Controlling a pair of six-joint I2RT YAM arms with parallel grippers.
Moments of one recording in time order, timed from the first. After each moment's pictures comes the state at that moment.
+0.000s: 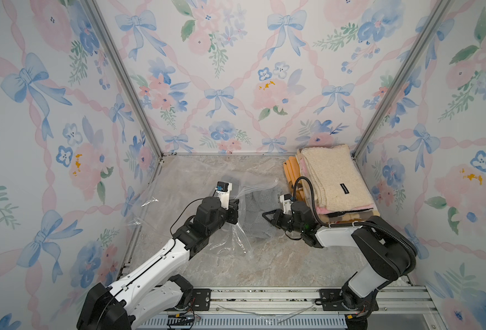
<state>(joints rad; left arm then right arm) -0.61 0.99 0.65 -0.03 -0.05 -0.31 0.64 1.64 0.61 0.59 -0.33 1.00</state>
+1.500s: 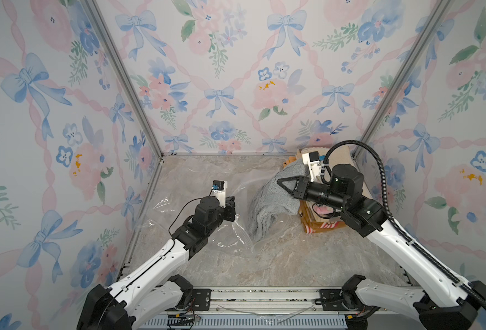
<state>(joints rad) -0.58 0.99 0.65 -0.01 -0.12 -0.31 0.62 1.12 1.24 -0.32 -0.39 0.81</state>
